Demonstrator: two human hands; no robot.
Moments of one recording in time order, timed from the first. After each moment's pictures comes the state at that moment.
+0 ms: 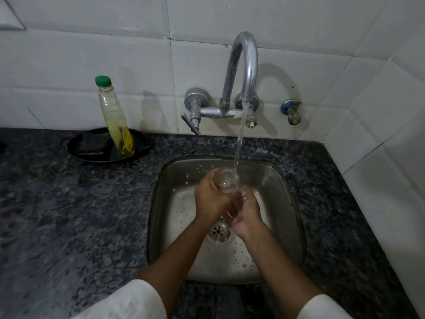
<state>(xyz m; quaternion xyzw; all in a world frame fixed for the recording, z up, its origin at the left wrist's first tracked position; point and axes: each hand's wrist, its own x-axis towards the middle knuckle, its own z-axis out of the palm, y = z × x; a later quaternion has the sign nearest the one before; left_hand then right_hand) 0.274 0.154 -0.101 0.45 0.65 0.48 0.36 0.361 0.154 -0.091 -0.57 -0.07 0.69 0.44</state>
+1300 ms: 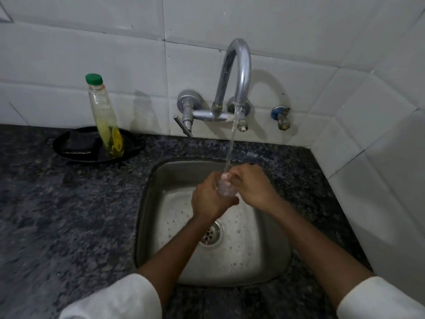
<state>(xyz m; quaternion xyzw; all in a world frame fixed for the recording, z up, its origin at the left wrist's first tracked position) 0.282 0.157 -0.083 0.52 0.66 0.37 0.39 0.397 0.191 -0.015 -0.54 -0.81 0.20 0.13</state>
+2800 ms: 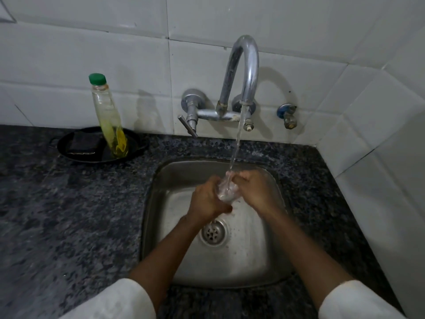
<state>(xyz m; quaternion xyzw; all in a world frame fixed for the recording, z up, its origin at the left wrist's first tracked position) 0.257 0.161 -0.092 0.55 0.65 0.29 0.44 0.391 0.187 -0.044 -0.65 -0.64 0.34 0.23</state>
